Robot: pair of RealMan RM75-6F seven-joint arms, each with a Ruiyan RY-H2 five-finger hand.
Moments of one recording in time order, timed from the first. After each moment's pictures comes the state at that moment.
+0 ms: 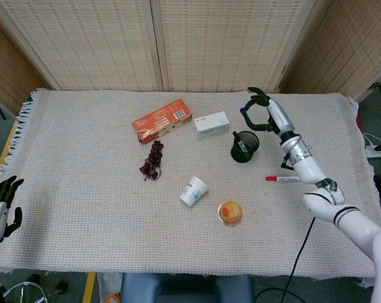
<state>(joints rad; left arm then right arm) -0.16 -1.10 -0.09 -1.55 1.36 1.34 -0.11 0.89 -1.48 0.33 -0.82 -1.43 0.73 1.10</state>
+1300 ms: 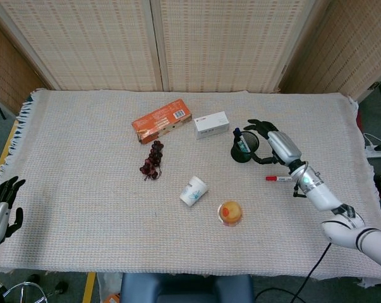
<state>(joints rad) -0.16 -1.10 -0.09 -1.56 1.36 1.34 -0.09 0.75 -1.34 0.13 -1.10 -1.49 0.93 0.78</state>
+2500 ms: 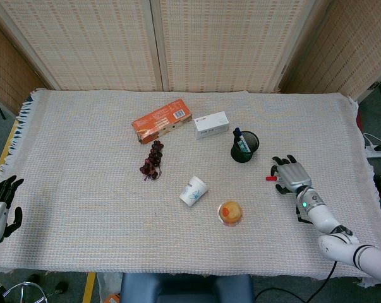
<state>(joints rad) -0.15 -1.09 -0.09 -1.56 1.36 1.35 -0.10 0.68 -1.41 0.06 -1.14 -1.09 0.65 -0.15</state>
